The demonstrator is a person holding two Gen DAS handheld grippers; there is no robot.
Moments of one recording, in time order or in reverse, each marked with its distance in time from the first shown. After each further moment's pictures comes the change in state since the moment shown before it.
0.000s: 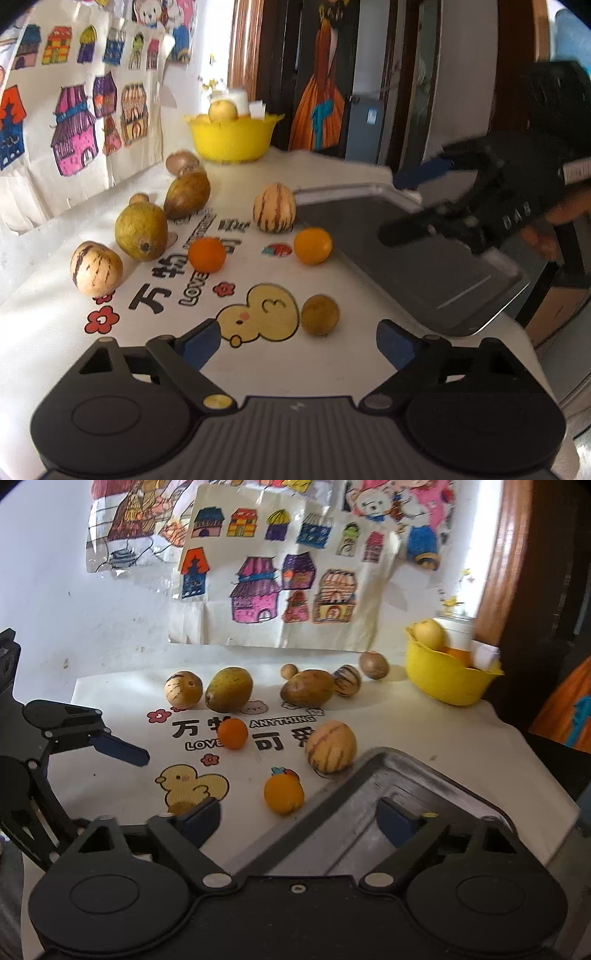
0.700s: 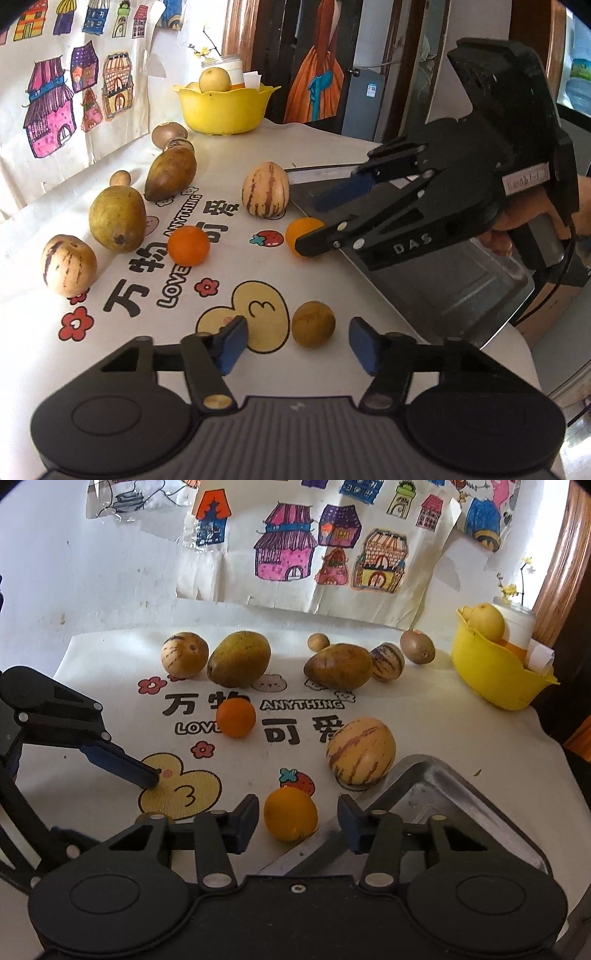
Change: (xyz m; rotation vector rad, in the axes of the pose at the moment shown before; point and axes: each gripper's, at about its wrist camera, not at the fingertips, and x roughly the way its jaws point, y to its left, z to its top) left arm 0.022 -0.001 0.017 -0.038 0.089 -0.041; right arm 0.069 0.003 0.019 -0.105 0.112 0.065
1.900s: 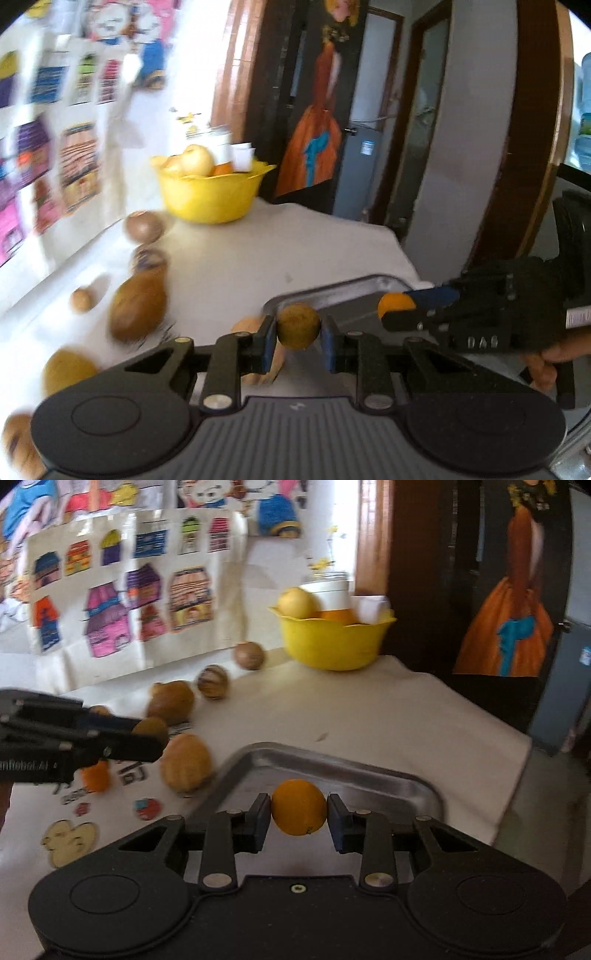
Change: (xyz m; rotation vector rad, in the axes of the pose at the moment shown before) left arm 0.058 0.004 0.113 -0.001 -0.180 -0.033; right arm -0.050 -0.091 -0.046 0.421 -0.115 -0.279
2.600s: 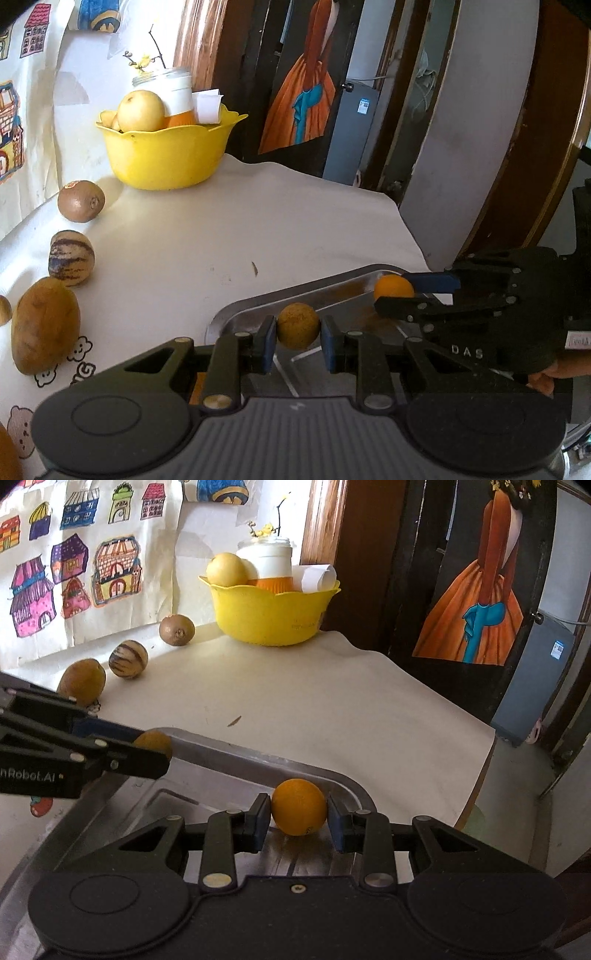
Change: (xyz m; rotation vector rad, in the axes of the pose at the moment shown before) left arm 0.102 -0.016 0.017 -0.026 0.150 -0.021; right arm 0.056 -0.046 0.003 -0.020 0.072 -0.124
